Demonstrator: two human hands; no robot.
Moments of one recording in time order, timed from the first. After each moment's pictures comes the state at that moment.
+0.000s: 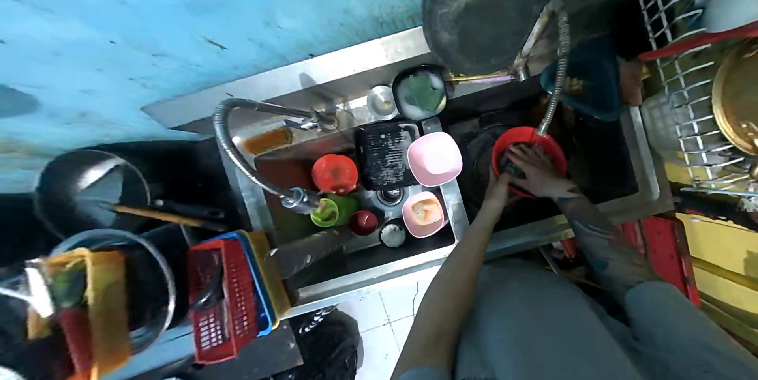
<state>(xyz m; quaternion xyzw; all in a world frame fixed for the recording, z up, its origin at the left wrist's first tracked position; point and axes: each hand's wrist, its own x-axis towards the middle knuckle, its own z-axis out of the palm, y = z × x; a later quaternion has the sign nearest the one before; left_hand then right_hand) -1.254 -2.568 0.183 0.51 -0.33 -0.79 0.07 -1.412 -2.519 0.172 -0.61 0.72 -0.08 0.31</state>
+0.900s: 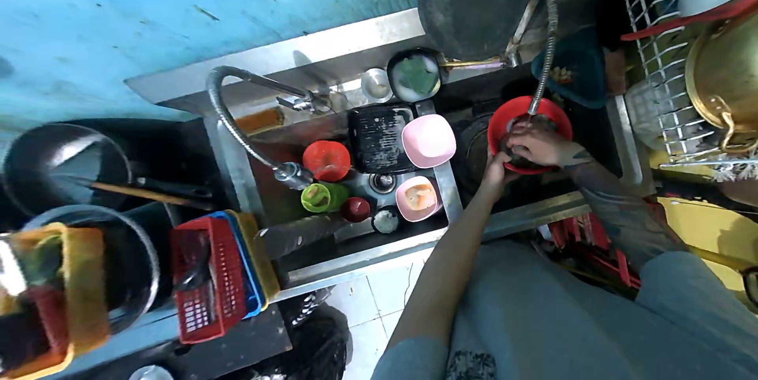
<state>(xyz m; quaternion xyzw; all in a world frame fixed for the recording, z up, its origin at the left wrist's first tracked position) -1.268 -2.562 0.201 0.46 -0.25 -0.84 0.15 -1.450 -2.543 0.226 -0.75 0.59 -0.06 0.29</state>
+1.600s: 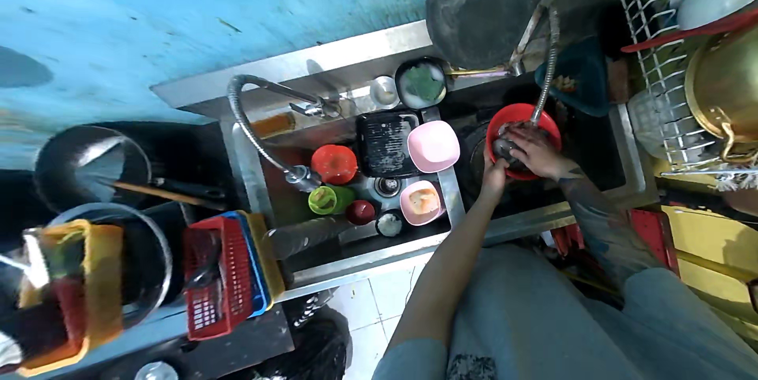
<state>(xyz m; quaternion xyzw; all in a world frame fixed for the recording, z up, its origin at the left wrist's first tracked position) -1.265 -2.565 0.195 0.48 -0.34 -0.78 0.20 -1.431 -2.534 0.207 -0.62 0.71 -0.13 0.30</state>
